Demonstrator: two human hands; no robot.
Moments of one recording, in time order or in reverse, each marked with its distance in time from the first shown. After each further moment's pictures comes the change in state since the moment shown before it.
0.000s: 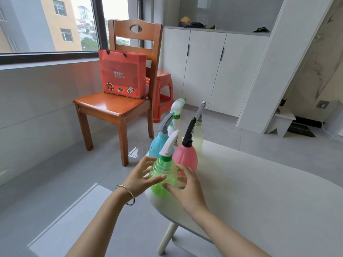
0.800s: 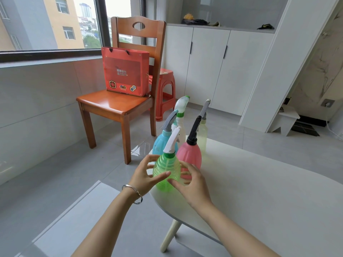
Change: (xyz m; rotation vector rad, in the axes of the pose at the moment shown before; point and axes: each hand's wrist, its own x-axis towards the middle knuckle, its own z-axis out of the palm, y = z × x) left_hand 0.001 -0.005 0.010 0.071 0.202 0.079; right_hand 0.007 0.002 -0.003 -0.070 -0.004 -0.042
